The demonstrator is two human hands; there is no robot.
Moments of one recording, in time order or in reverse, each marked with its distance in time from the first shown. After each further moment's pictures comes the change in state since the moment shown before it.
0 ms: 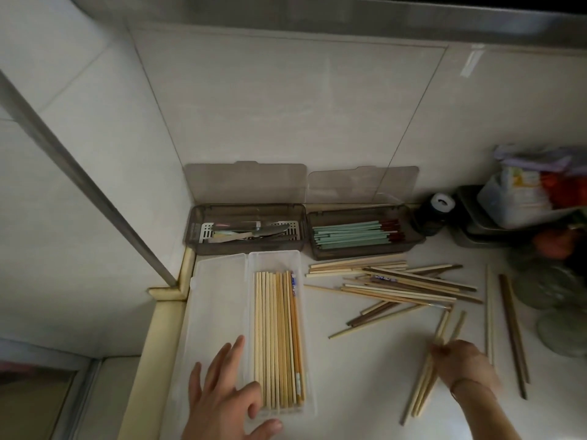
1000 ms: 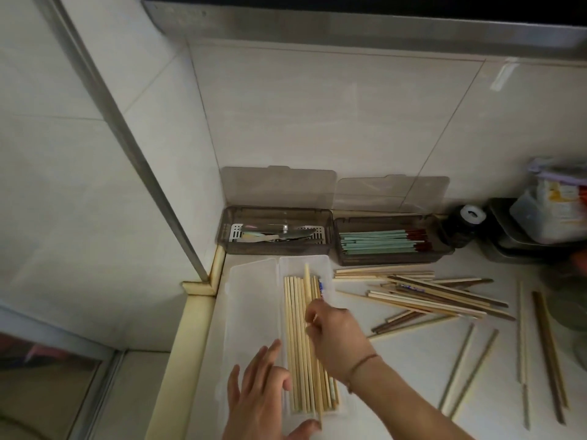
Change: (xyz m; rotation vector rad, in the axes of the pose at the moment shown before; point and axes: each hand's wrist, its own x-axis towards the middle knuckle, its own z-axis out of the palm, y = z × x) left_hand 0.003 0.025 -0.004 -0.084 0.013 -0.132; right_hand -0.182 -0.158 -0.006 0.117 -0.320 -1.023
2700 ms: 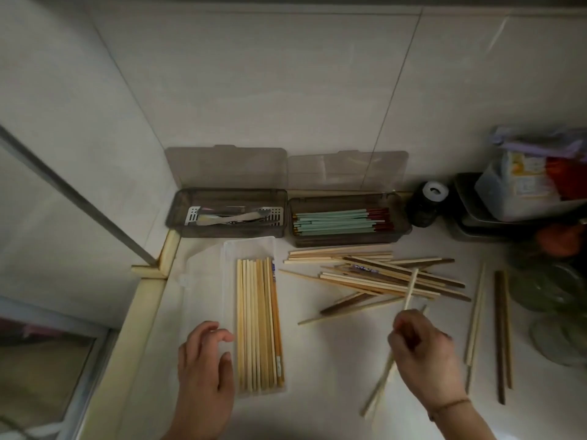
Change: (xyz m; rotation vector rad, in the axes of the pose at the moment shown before) left_hand 0.016 0.050 0.020 -0.283 0.314 -0.317; right_hand -0.078 0.191 -0.080 0.122 0.459 0.148
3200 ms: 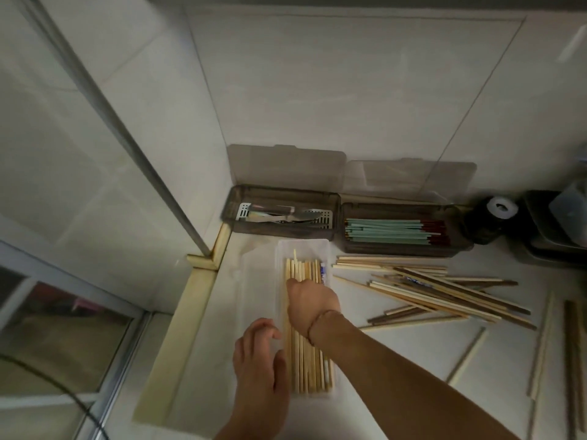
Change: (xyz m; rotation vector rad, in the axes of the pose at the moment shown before) left_hand -0.002 -0.005 0.002 -0.149 0.051 -0.009; right_hand 0.041 -0.180 0.155 -0.603 -0.599 -0.459
